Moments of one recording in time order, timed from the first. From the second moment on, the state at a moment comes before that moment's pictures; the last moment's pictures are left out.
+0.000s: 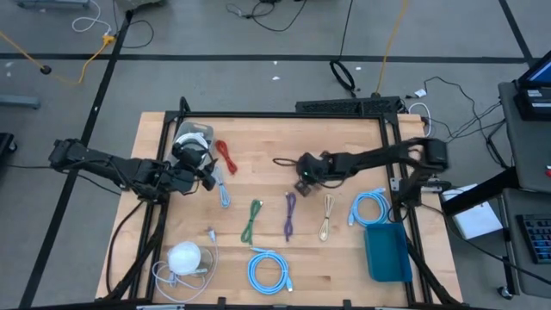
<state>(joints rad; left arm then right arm) -0.22 0.76 0.54 -0.52 -0.93 -0.51 -0.11 1.69 0.96 -0.36 0.25 0.50</state>
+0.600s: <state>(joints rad) -0.16 0.76 0.47 -0.52 -1.00 -0.56 0.69 1.51 1.22 -1.55 0.22 2.01</state>
